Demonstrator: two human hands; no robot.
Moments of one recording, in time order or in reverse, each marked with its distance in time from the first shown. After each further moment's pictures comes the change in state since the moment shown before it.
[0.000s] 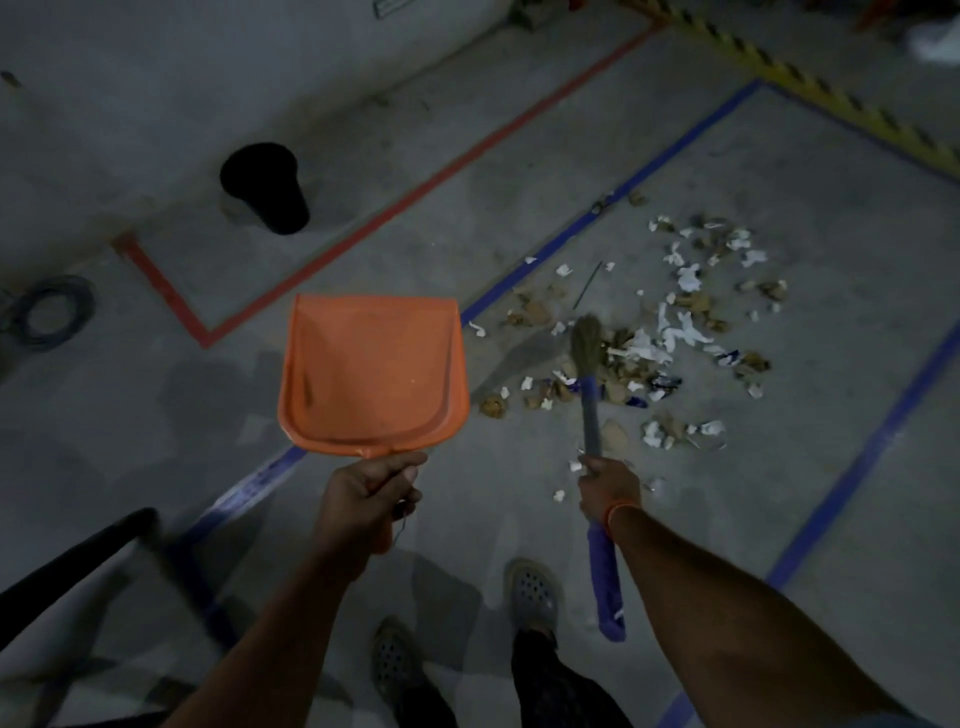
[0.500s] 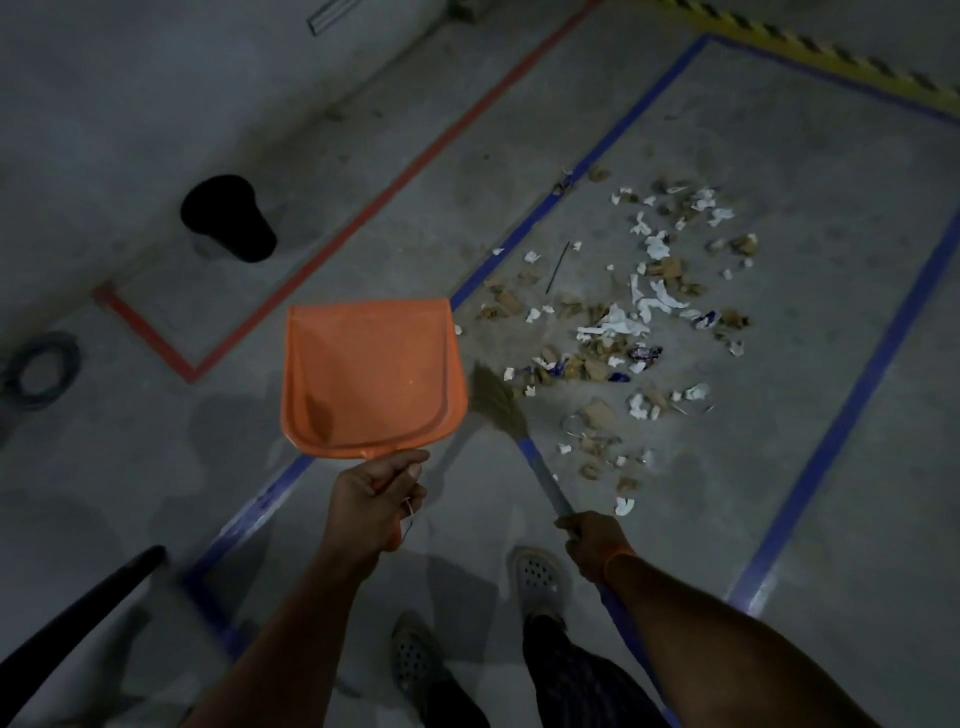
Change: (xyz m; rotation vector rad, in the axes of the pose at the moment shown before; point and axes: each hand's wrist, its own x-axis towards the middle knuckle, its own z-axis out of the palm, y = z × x) left_hand -0.005 0.002 0.067 0.060 -0.030 0.022; right_hand -0.052 0.085 -0.006 -0.192 -0.315 -0.022
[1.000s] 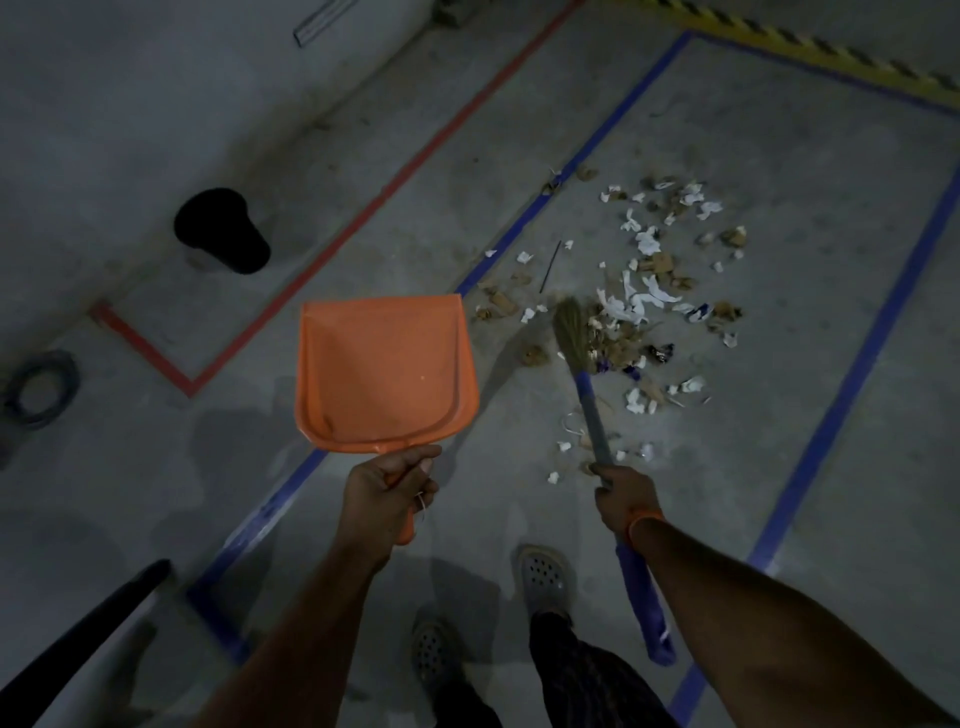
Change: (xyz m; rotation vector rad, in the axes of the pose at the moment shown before) left_hand 0.005 0.001 0.009 0.020 -0.037 0.001; right_hand 0.001 -0.006 -0.052 0.120 0.310 -0.017
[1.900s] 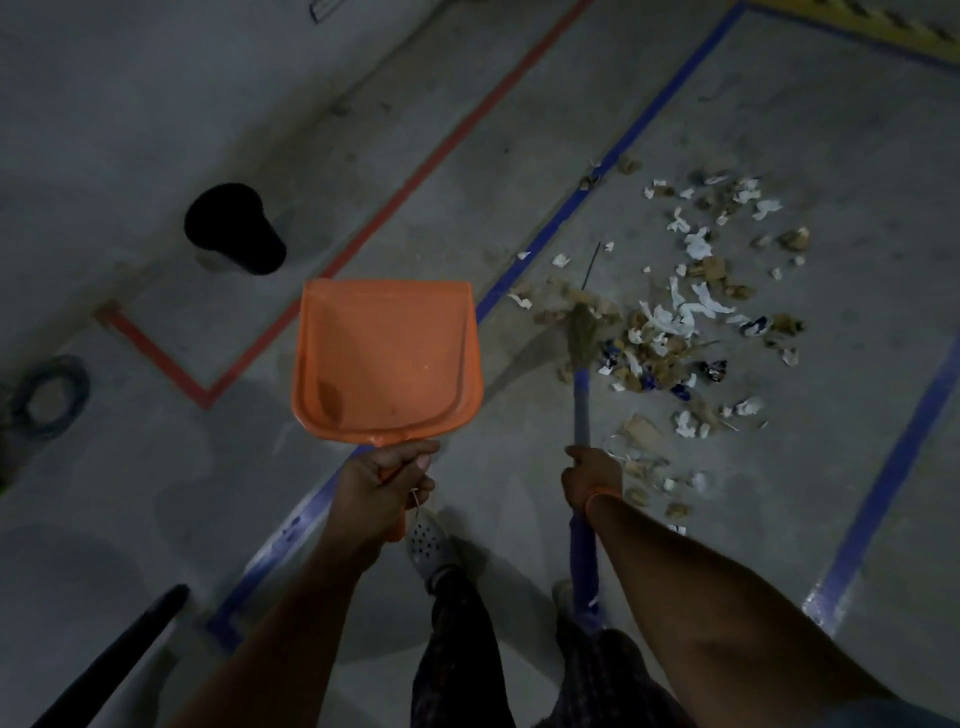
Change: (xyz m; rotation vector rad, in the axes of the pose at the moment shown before) left_hand 0.129 0.041 -0.075 0.044 -0.010 -0.024; right_hand 0.106 -0.159 0.080 0.066 -0.001 0.137
